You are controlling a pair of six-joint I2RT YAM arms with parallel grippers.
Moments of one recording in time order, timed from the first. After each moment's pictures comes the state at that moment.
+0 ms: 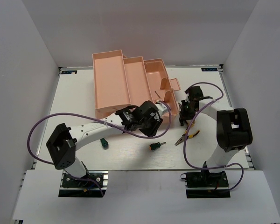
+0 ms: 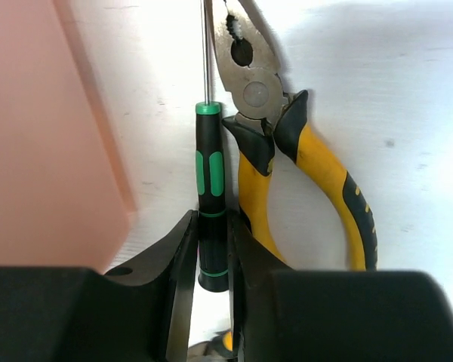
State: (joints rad) left arm -1.01 1.60 1.28 -0.56 0.01 -0.22; right arm 0.19 1.73 1.01 -0.43 -0.14 0.24
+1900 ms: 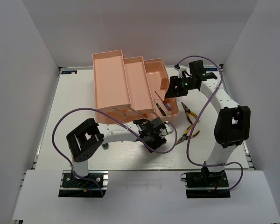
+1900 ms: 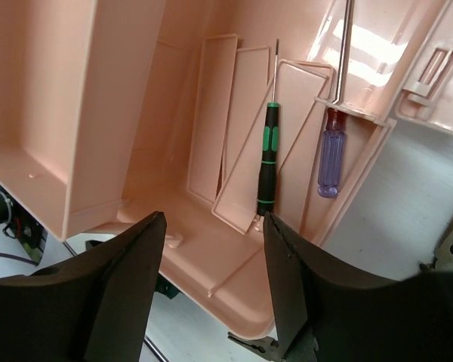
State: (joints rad) left arm -1.10 1.81 1.17 -0.47 0.01 -0.06; right arm 0.21 1.80 1.53 -0.70 -0.65 0.01
